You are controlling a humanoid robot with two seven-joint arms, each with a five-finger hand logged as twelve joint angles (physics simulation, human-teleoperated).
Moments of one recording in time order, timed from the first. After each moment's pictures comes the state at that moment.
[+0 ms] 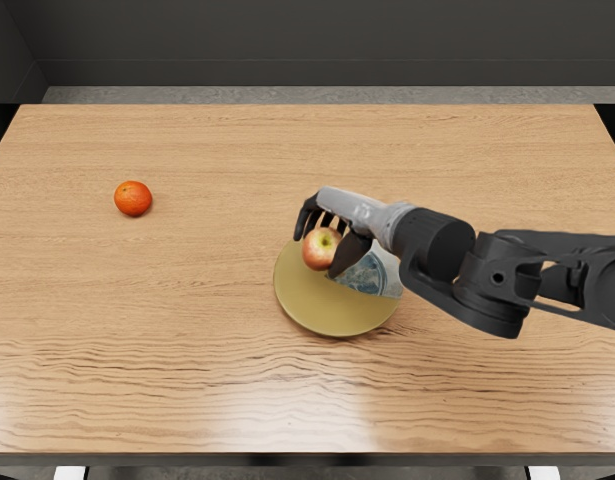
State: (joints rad) left arm -0.03 0.00 -0.25 -0.14 -0.06 -0.22 0.08; right arm 1.20 -0.48 0.06 1.74 -0.97 -0.27 -0.61
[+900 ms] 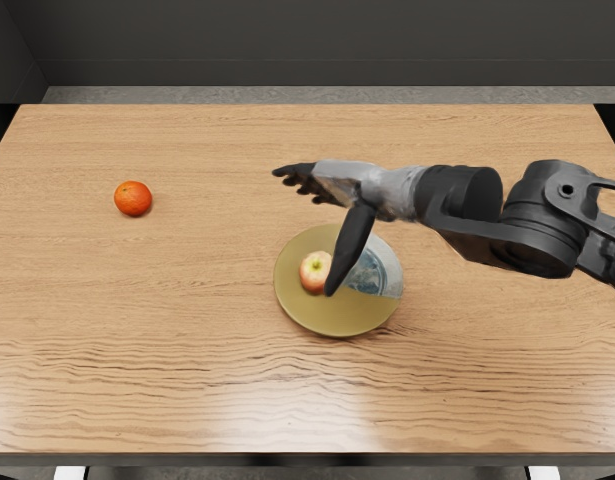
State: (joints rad) left arm -0.03 0.00 -0.25 -0.13 -0.06 -0.22 0.08; right arm 1.06 -0.54 0.49 1.72 -0.55 0.06 -0.61
